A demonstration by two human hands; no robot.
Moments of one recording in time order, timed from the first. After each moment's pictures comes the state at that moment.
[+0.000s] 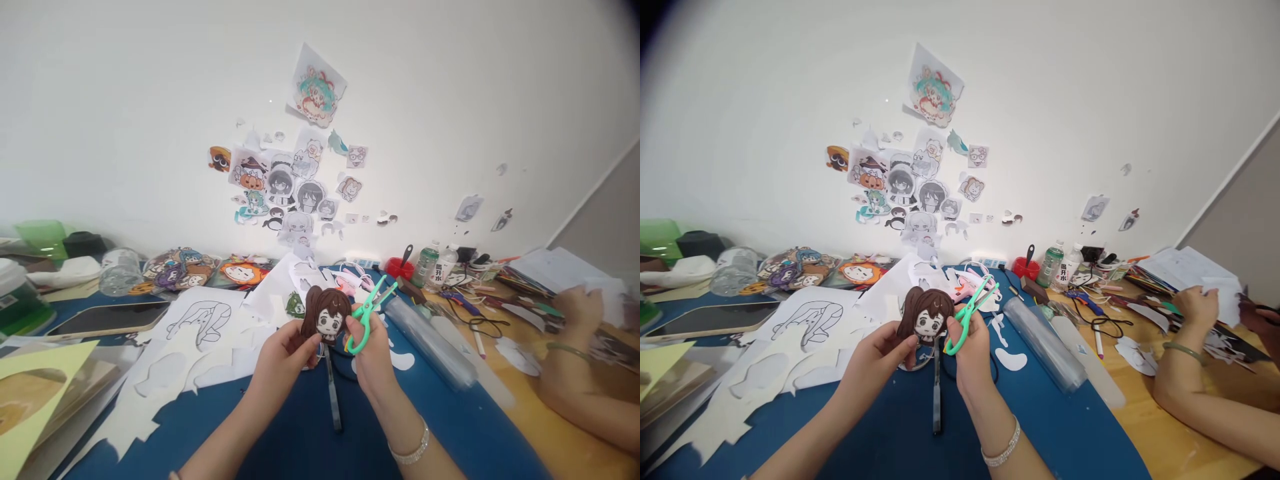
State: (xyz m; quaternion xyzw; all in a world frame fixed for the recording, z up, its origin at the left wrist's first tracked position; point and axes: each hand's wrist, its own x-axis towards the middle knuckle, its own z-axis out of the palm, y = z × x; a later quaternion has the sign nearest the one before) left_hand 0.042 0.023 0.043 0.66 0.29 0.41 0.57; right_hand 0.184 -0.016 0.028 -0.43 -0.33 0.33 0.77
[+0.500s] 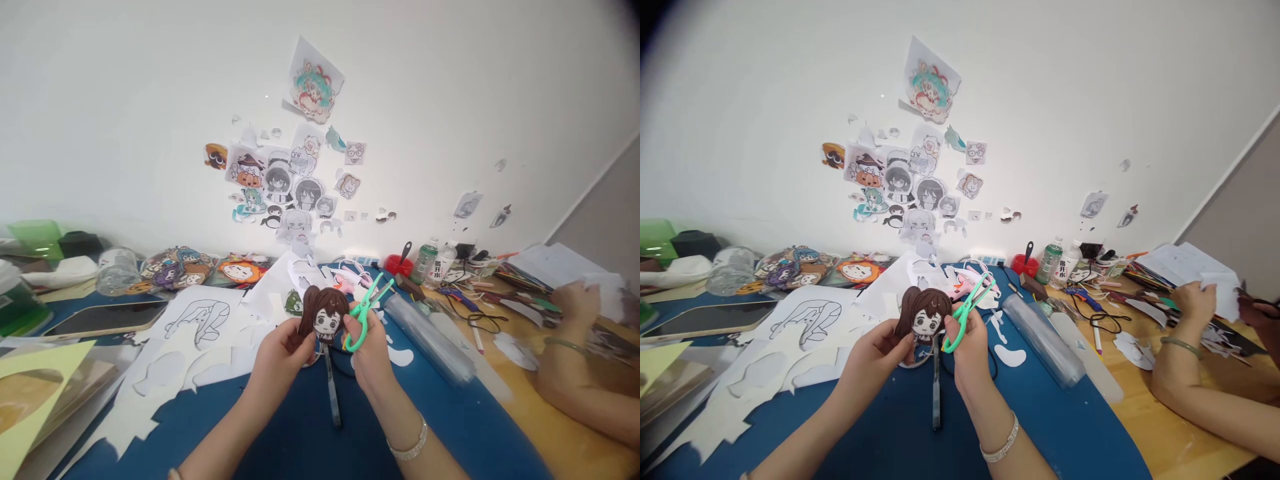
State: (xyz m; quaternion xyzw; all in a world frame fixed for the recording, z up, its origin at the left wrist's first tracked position) left_hand 0.042 0.025 0.039 0.70 0.32 0.41 0.49; right_hand 0.182 -0.016 0.030 -0.42 -0.31 0.35 0.78
